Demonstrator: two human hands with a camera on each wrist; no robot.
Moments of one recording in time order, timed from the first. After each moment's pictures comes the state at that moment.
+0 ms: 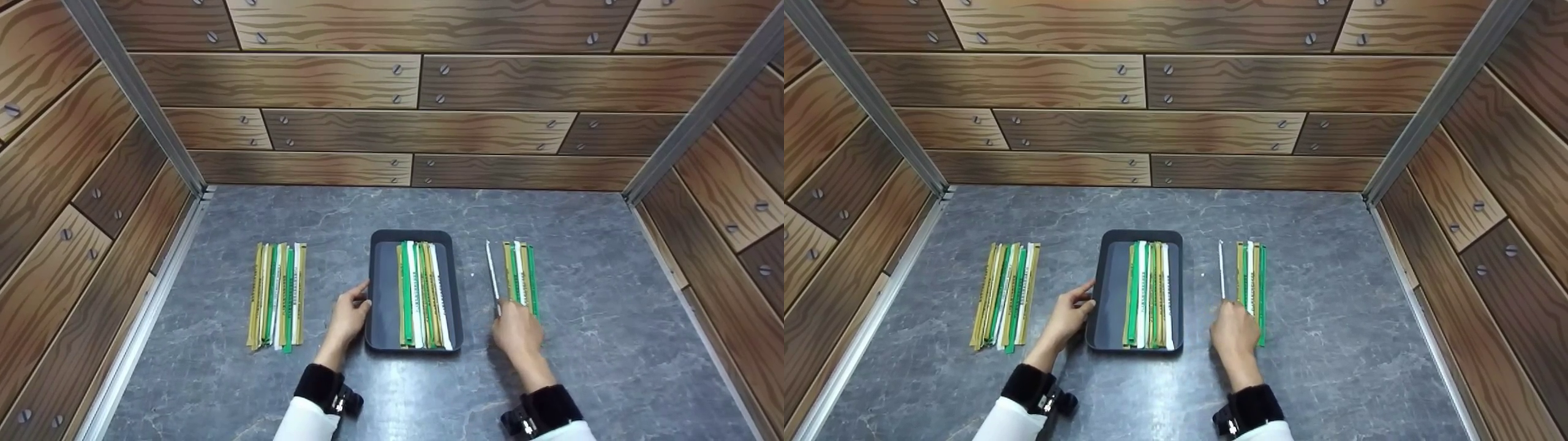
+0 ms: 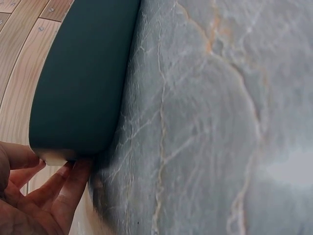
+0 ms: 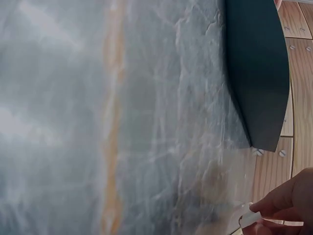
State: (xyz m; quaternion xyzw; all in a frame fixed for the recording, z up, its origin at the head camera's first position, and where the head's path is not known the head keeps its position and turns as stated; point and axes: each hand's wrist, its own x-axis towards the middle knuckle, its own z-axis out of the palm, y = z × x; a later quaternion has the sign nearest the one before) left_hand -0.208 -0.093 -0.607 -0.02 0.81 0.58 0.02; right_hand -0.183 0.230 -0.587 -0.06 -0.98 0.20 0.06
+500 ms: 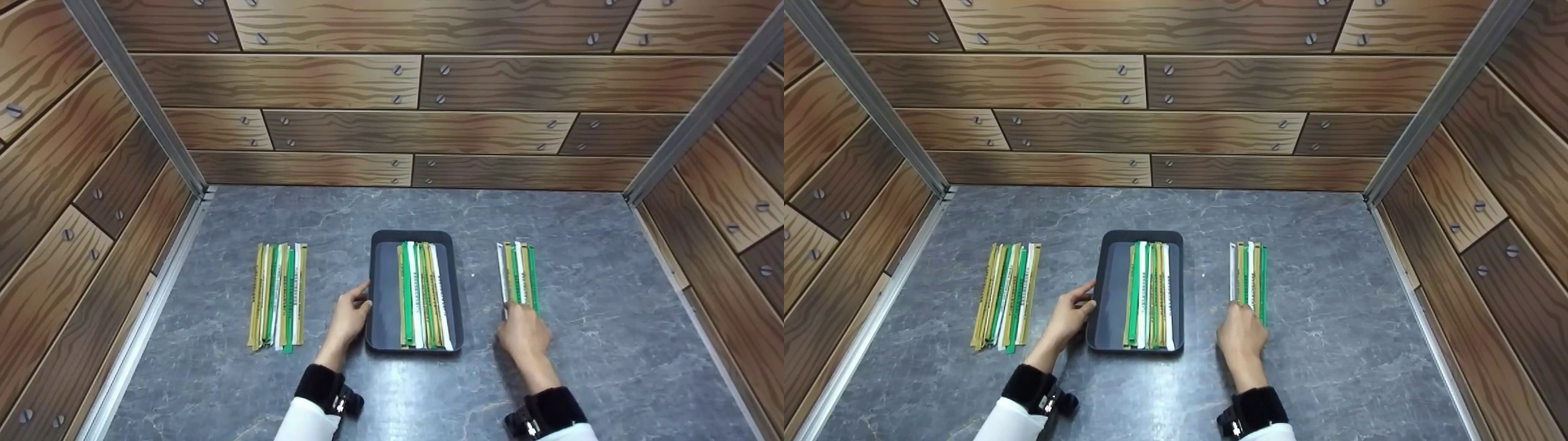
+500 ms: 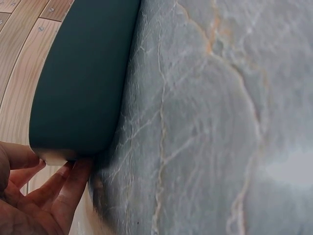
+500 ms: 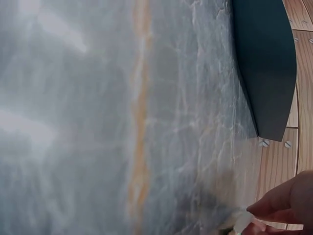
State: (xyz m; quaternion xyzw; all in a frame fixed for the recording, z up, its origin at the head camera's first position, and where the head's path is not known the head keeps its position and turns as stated) left_hand -0.210 -0.092 -0.608 -0.02 0.81 0.59 0.02; right_hand -0.180 0.239 -0.590 -0.09 -0.98 0.19 0.04
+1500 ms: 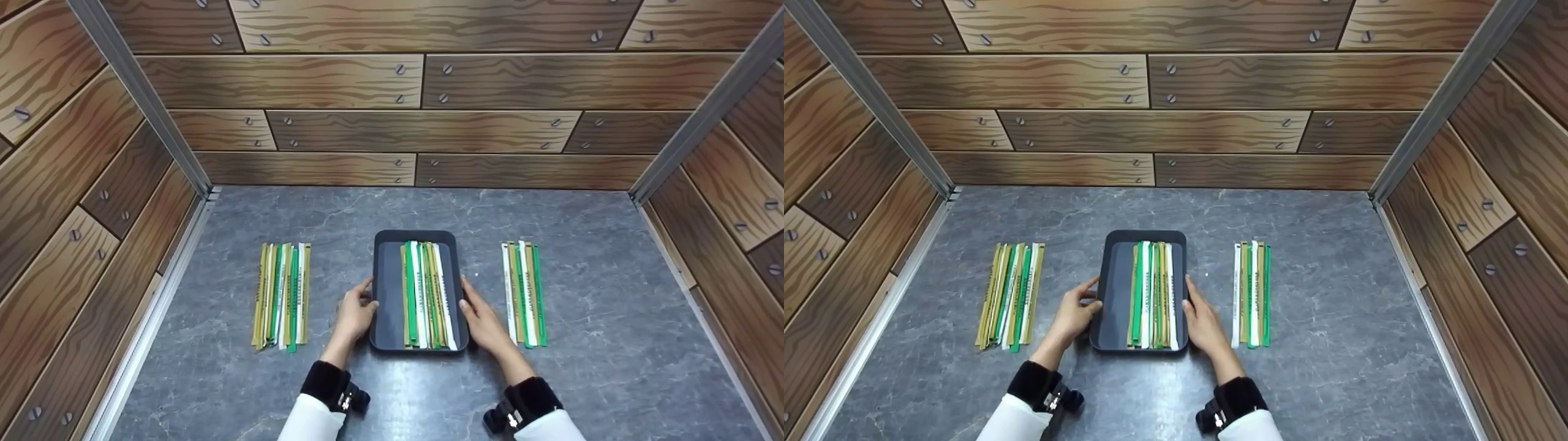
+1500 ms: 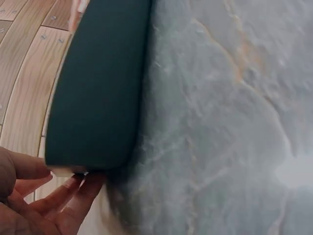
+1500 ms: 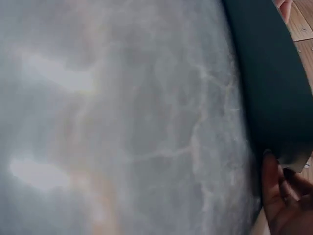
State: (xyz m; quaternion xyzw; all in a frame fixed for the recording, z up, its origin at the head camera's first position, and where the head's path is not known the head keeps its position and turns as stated) left_hand -0.209 -0.086 -0.593 -0.05 0.84 0.54 0.04; right_hand -0.199 0.192 -0.614 0.05 -0.88 0.48 -0.03
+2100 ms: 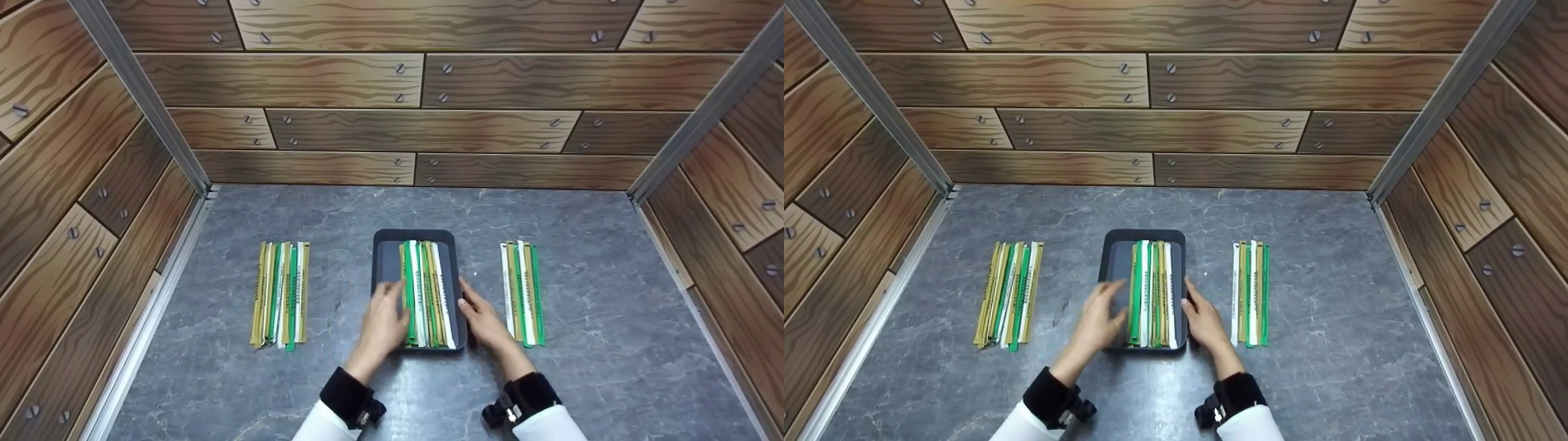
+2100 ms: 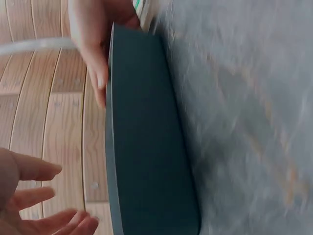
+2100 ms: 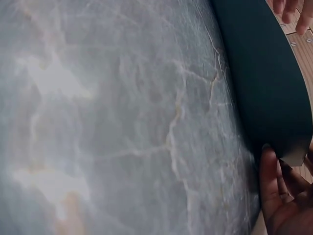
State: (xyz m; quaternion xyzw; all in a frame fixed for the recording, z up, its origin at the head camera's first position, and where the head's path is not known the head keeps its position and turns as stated) left_hand -0.177 -0.034 -0.558 0.08 0.92 0.39 -0.06; right_hand -0.203 0.194 -0.613 0.03 -0.85 0.52 -0.07
